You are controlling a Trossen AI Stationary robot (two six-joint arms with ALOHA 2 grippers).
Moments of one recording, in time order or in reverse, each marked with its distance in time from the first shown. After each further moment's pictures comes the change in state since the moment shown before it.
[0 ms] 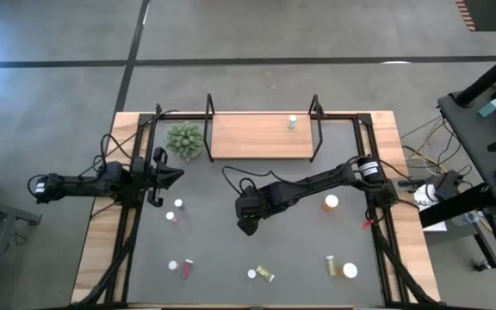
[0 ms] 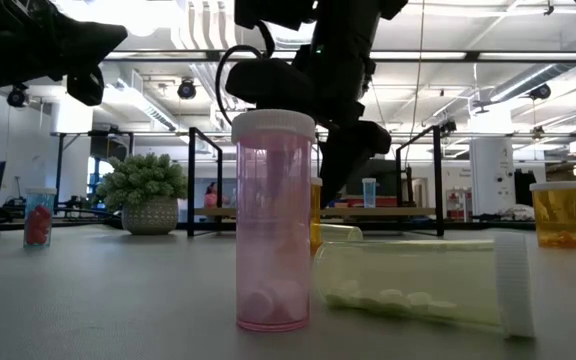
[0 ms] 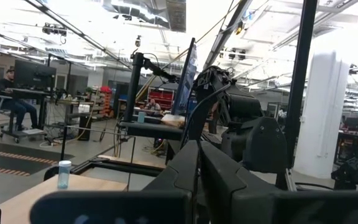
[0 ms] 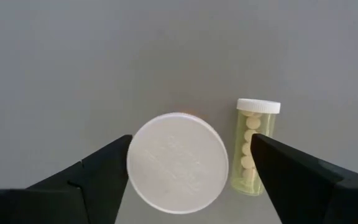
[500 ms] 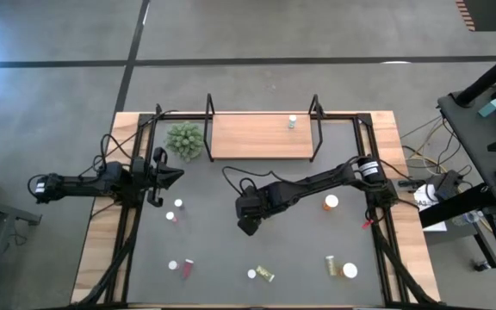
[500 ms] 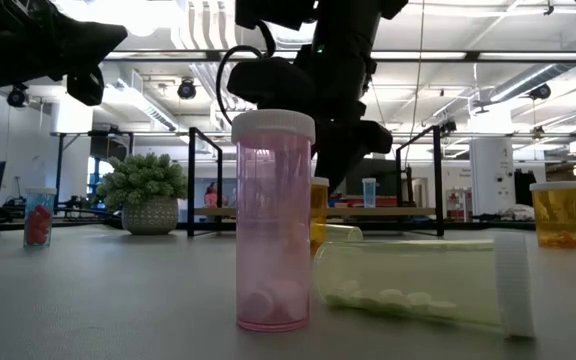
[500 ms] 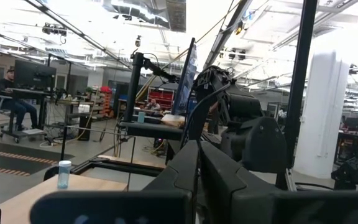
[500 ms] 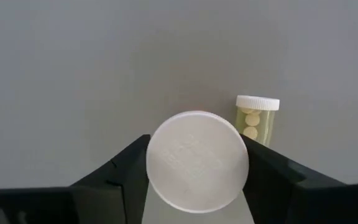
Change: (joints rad) left arm 0.000 0.000 0.000 0.000 0.000 0.000; right arm 0.000 -0.004 0.000 -0.009 -0.014 0.001
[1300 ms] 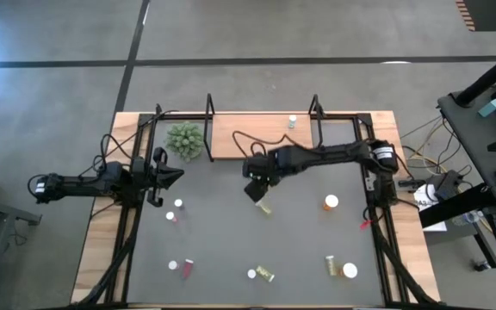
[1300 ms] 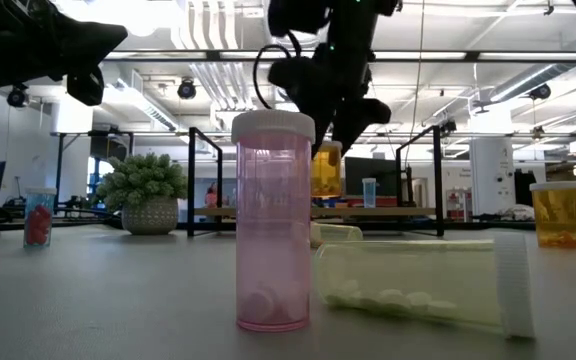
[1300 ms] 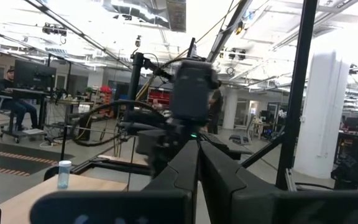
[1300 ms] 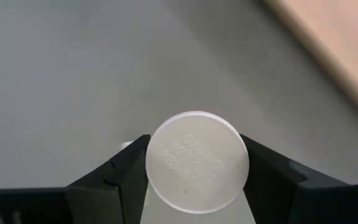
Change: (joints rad) left arm 0.000 0.000 0.000 0.000 0.000 0.000; right arm -0.235 -0.142 0.013 -0.167 0.005 -0.194
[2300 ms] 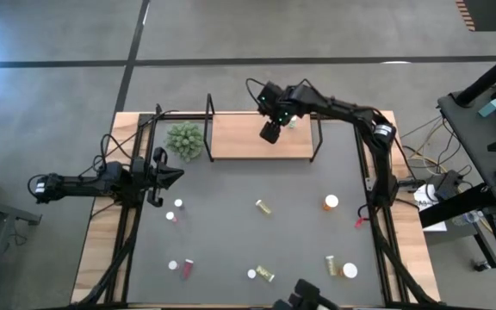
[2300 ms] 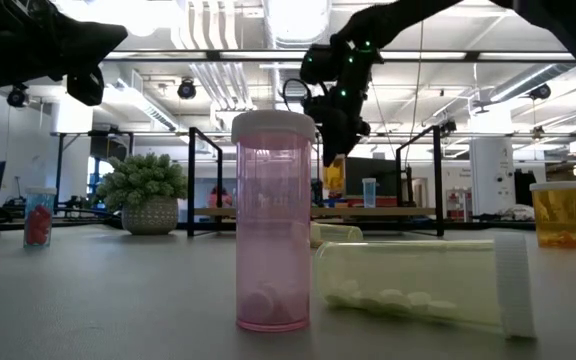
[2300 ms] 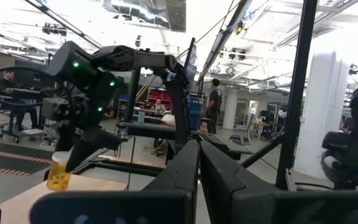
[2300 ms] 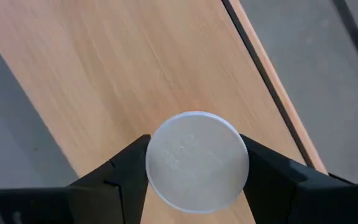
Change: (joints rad) left arm 0.000 0.000 0.000 0.000 0.000 0.000; right arm -0.485 0.054 0.160 -0.001 -0.040 -0.747
